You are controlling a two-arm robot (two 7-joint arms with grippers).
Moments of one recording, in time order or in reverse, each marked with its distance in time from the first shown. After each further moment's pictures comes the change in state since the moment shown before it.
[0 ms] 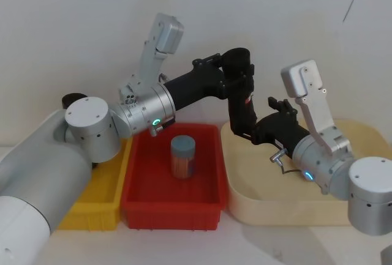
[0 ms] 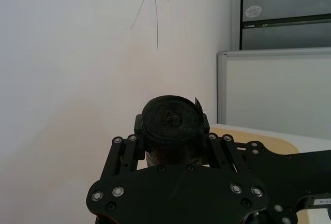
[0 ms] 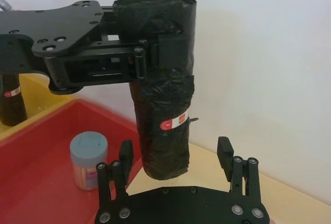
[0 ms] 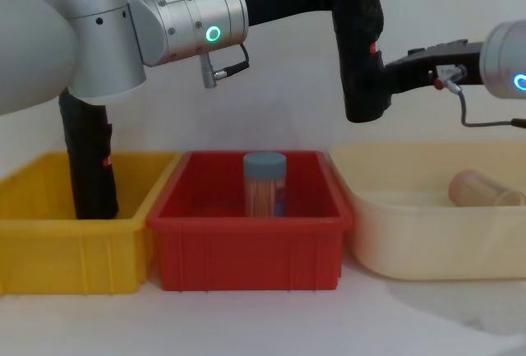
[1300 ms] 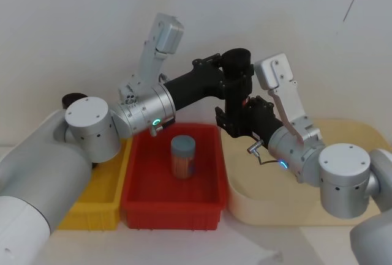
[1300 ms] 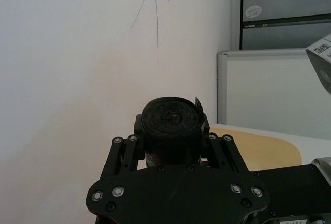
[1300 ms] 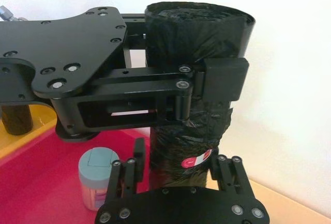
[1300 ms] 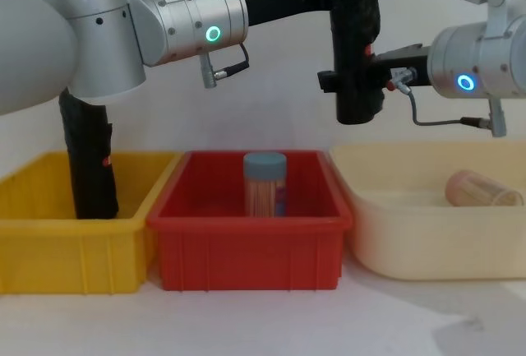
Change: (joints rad) left arm 0.000 0.000 0.000 0.000 0.000 0.000 0.000; right arm 0.095 -0.084 -0.029 0.154 -0.040 -0.034 0.016
